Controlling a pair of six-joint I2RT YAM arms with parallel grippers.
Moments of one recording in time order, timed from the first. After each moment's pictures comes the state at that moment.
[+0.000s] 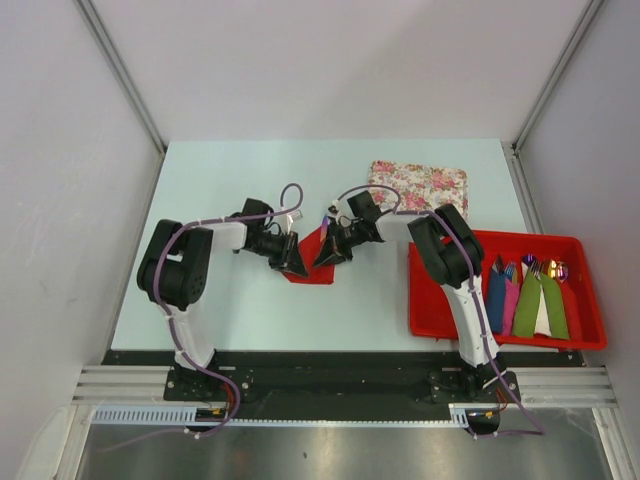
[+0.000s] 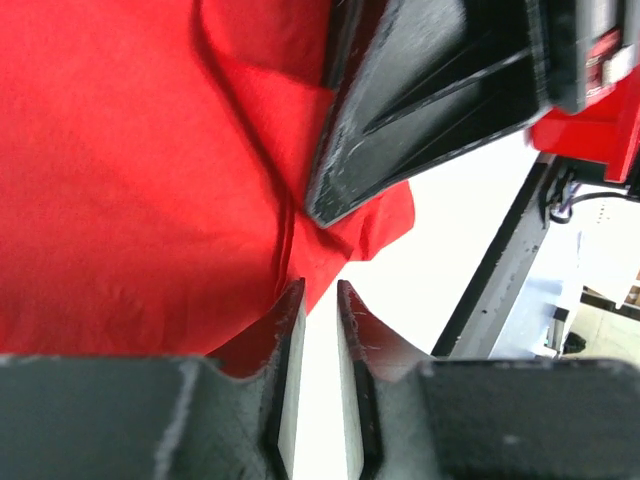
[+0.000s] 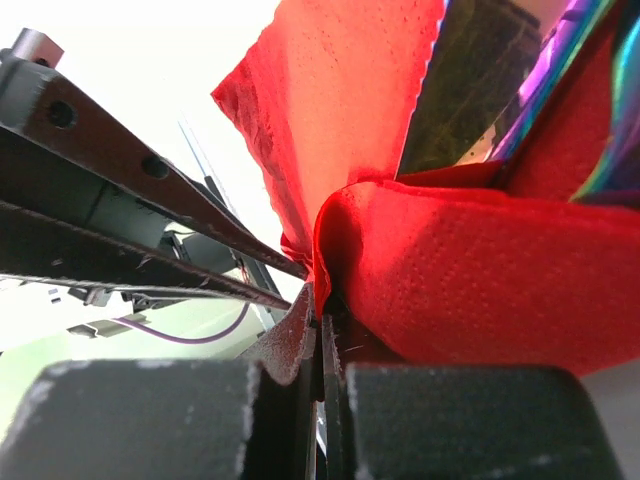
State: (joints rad) left arm -0.27 1.89 1.01 -0.32 0.88 -0.07; right arm 0.54 2.28 1.43 -0.10 -0.96 0.73
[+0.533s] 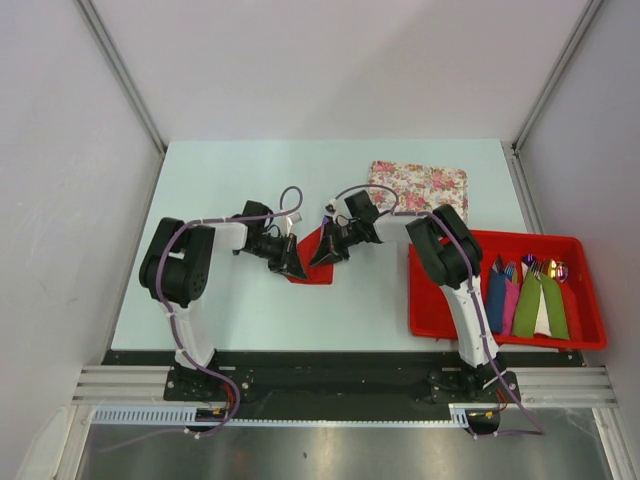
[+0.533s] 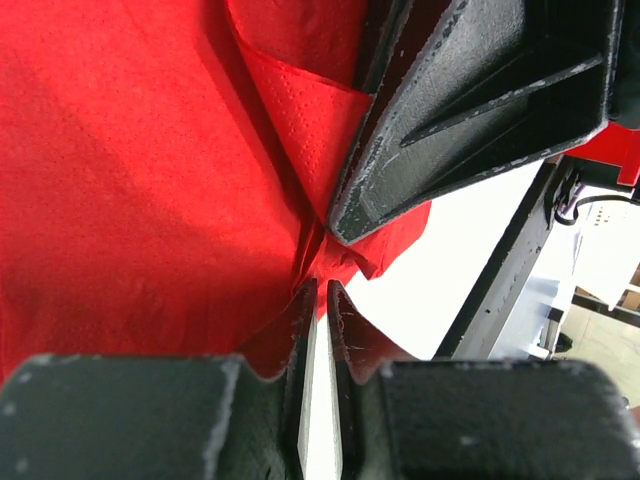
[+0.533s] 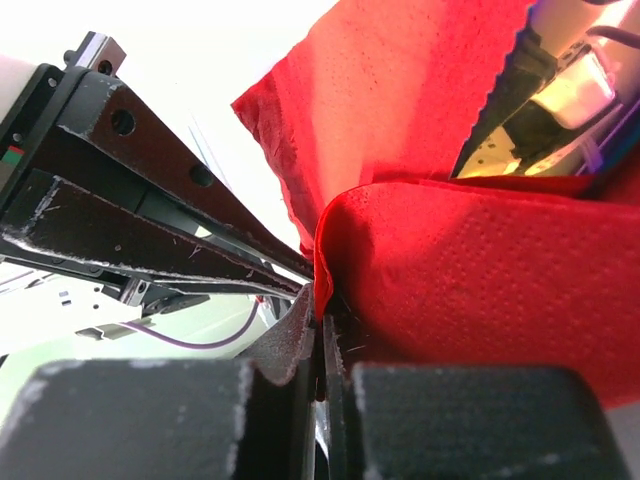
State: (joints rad) left arm -0.26 1.92 1.00 -0.33 0.87 -0.07; right arm 0.55 2.28 1.43 -0.05 -0.96 0.77
